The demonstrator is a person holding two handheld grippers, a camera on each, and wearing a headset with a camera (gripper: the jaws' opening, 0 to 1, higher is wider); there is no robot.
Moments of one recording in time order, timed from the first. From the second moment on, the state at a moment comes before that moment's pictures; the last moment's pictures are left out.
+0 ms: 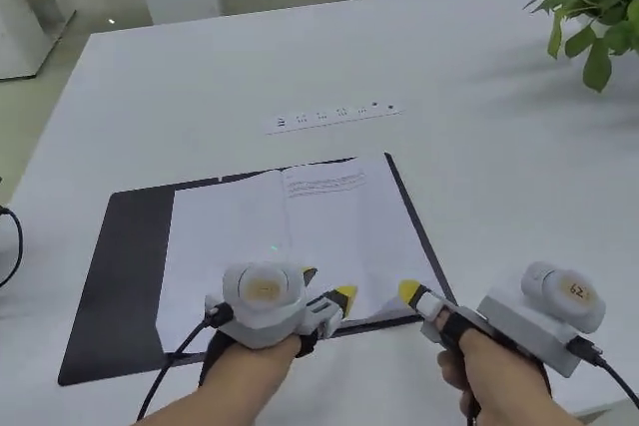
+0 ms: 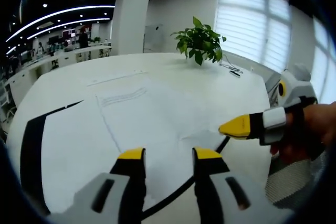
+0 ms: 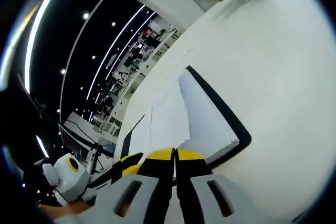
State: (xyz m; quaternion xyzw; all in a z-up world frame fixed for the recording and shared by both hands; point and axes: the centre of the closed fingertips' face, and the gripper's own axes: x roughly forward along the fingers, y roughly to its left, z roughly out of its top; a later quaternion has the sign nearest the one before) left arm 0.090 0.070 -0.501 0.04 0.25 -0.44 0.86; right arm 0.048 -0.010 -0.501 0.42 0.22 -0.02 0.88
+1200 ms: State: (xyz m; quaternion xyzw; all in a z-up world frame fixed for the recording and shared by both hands) left arm 0.081 0.234 -0.450 0.01 0.21 -0.36 0.91; right arm 0.067 0.100 -0.416 0.32 0.20 0.13 0.92
